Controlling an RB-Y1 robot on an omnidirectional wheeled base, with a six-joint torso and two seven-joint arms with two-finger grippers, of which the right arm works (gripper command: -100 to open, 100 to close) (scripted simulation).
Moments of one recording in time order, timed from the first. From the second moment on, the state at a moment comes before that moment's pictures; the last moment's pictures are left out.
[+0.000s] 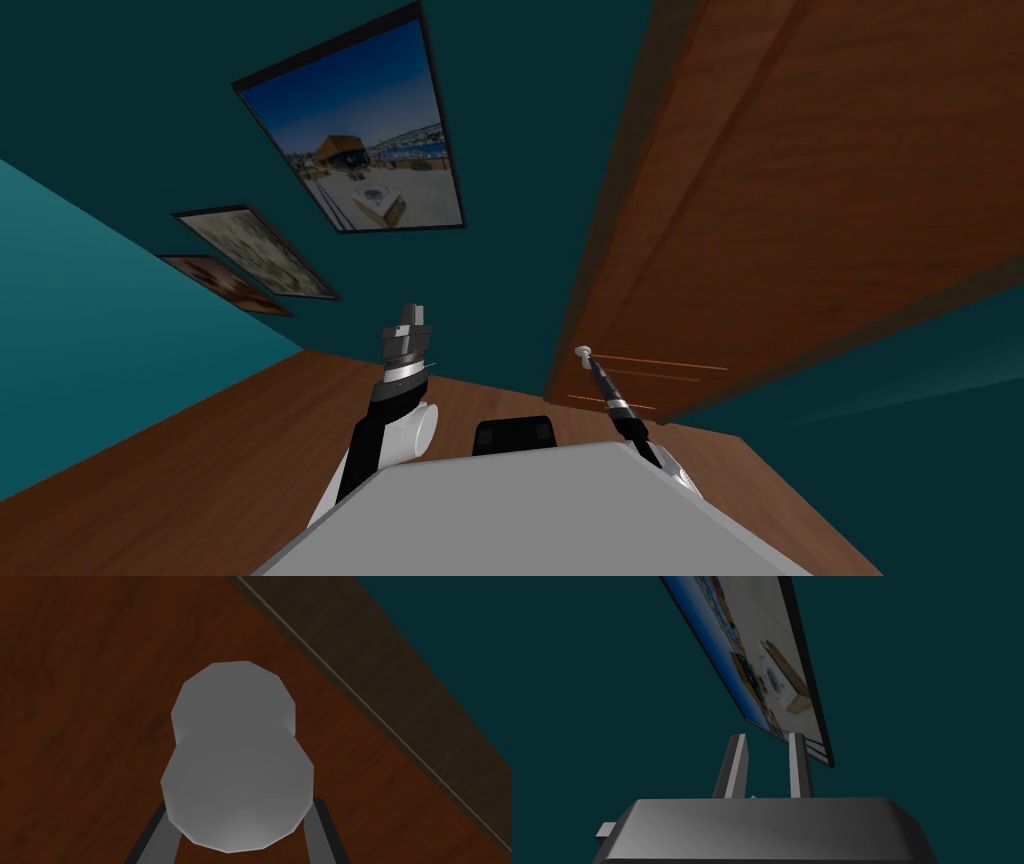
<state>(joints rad) 0.07 -0.22 -0.49 -0.63 0.42 -1.10 0.27</state>
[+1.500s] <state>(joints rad) -0.01 -0.23 -0.49 -0.55 0.30 -1.06 -0.11</state>
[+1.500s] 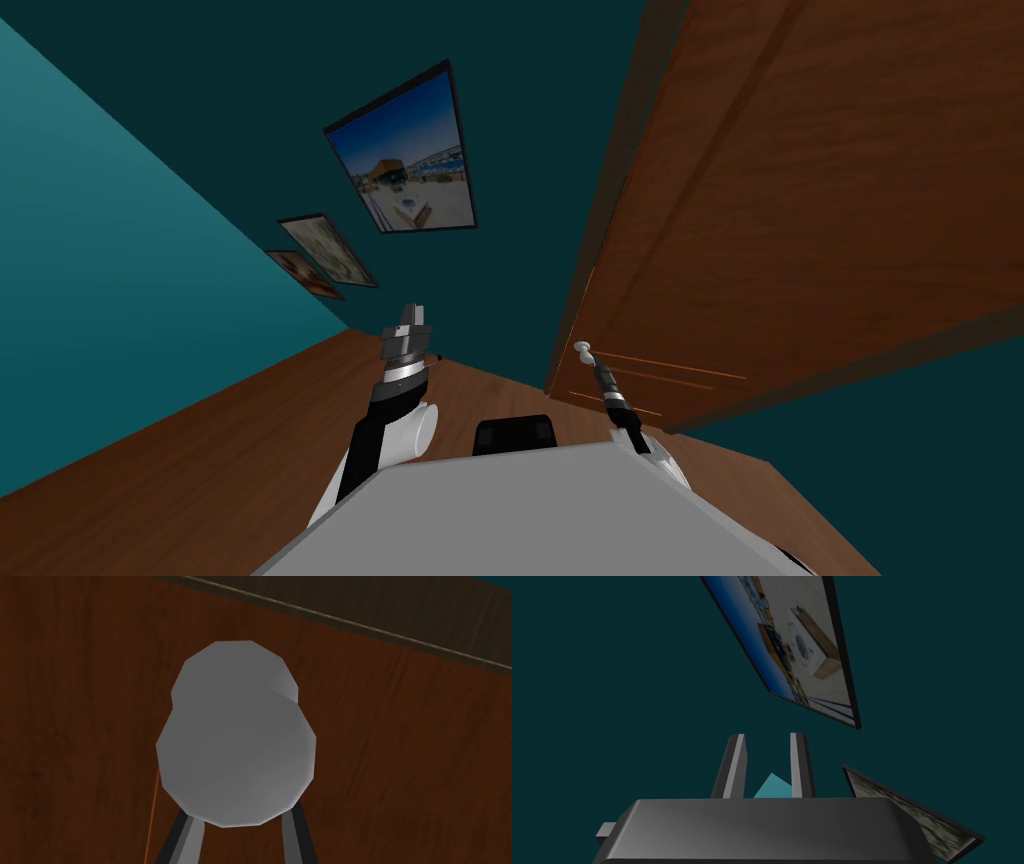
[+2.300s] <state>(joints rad) -0.01 -0.23 -0.51 -0.54 0.27 -1.05 -0.12</state>
